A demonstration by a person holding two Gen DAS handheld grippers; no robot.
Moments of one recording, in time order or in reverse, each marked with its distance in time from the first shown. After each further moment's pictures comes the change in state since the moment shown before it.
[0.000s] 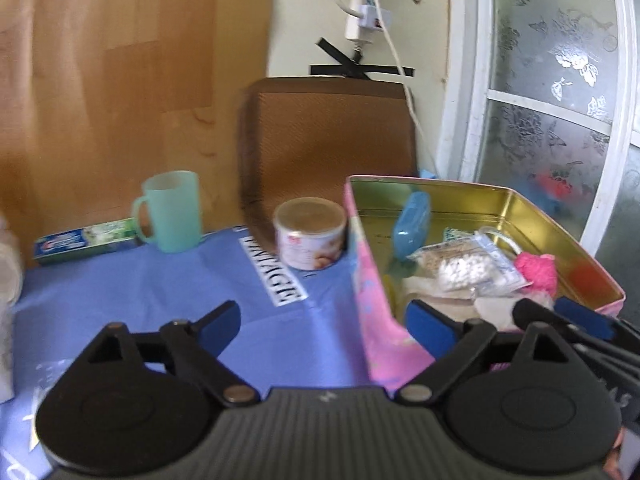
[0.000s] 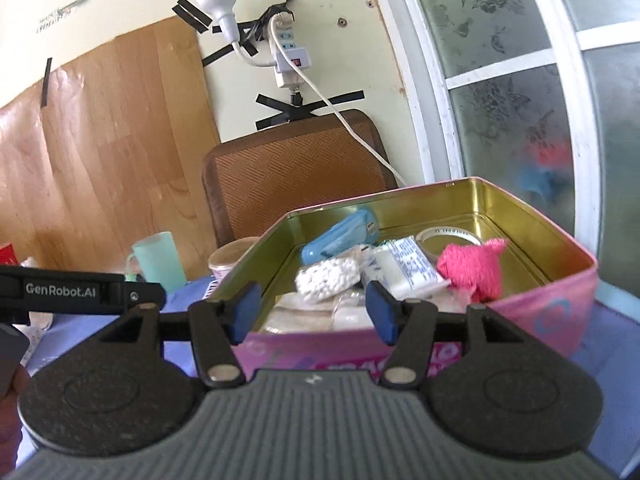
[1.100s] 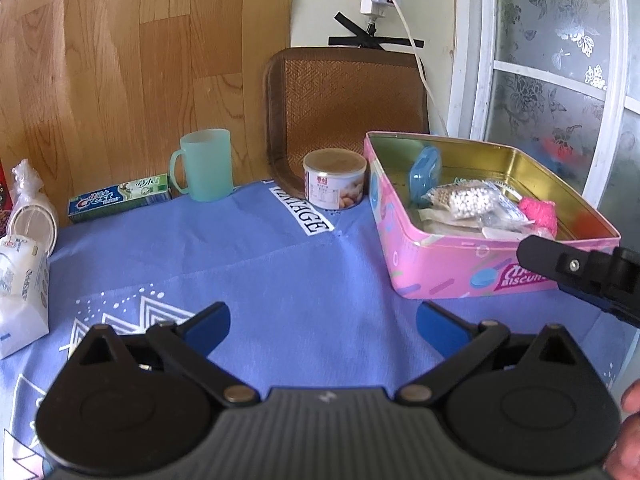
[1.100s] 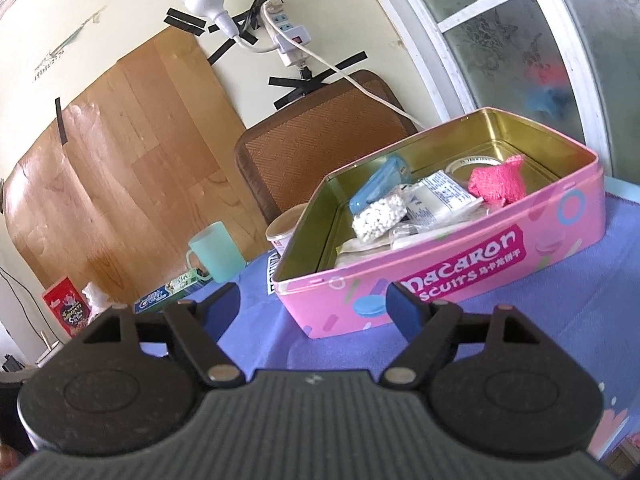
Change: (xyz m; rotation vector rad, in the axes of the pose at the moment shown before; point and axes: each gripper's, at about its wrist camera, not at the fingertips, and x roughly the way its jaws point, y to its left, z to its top) left arm -0.040 0.016 -0.044 0.014 0.076 0.031; right arm -0.027 0.015 -0.010 0.220 0.104 0.102
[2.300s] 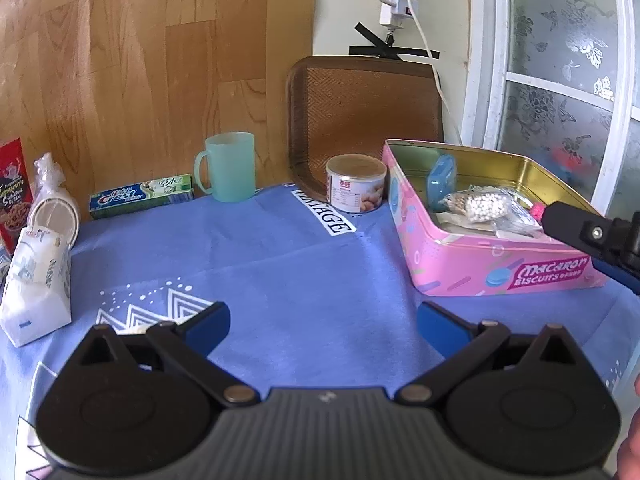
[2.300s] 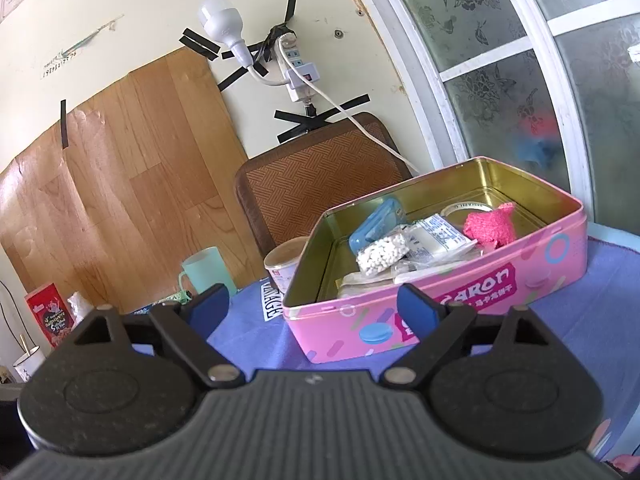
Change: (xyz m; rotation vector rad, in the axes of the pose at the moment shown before) left arm -0.014 0.017 -0.009 -0.028 -0.031 0.028; right arm -0.014 0.032 -0.006 -0.090 -0.135 -0.076
